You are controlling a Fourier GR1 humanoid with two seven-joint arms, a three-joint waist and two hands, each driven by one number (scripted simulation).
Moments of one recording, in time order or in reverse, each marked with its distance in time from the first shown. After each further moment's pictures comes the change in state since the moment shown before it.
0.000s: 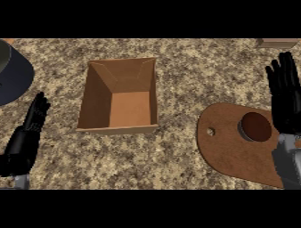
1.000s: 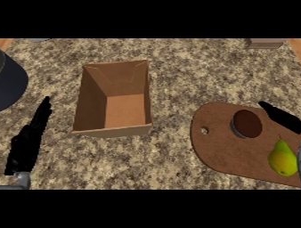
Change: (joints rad) left arm -0.015 0.014 -0.022 0.024 -0.103 0.023 0.223; right arm 0.109 -0.082 -0.076 0.107 0.473 -0.453 0.074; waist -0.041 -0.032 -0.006
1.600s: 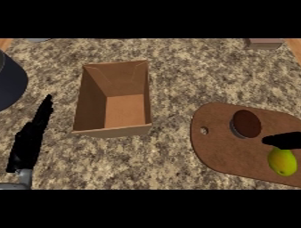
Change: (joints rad) left arm -0.018 -0.004 -0.005 -0.005 -0.018 0.003 0.036; right arm 0.048 -0.293 0.212 -0.174 0.087 0.567 0.600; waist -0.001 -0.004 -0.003
